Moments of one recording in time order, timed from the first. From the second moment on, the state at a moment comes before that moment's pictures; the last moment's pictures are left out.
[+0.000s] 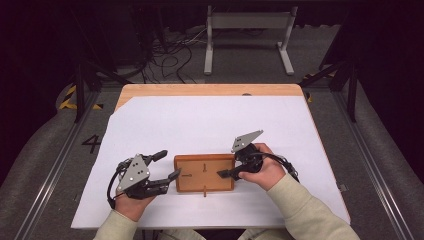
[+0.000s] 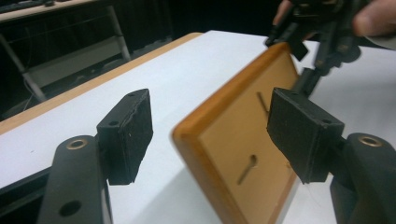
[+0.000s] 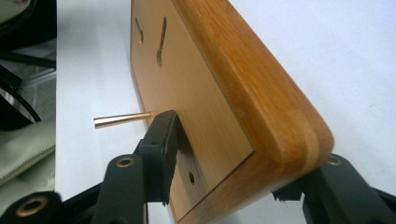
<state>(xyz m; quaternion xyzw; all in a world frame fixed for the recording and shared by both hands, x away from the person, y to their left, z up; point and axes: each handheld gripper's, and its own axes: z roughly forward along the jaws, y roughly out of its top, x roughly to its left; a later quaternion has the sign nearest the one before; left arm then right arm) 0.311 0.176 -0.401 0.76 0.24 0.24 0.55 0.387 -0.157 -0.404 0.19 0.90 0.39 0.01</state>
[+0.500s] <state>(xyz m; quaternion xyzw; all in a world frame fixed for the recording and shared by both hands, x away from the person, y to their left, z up) 0.326 0.194 -0.414 0.75 0.30 0.22 0.55 0.350 -0.157 -0.393 0.12 0.92 0.36 0.06</state>
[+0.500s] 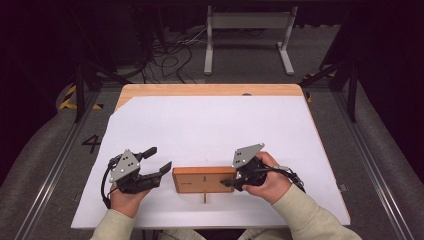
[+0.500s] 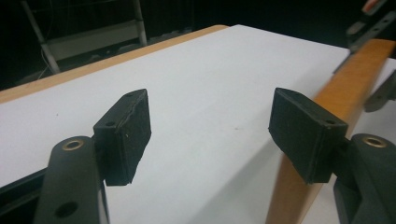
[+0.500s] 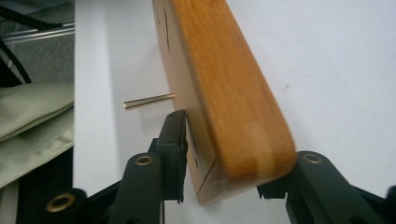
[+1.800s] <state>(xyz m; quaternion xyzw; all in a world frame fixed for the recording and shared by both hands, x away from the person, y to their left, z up) 0.332 0.193 -0.424 0.75 0.32 0.20 0.54 0.306 -0.171 -0.397 0.11 0.92 0.36 0.09</state>
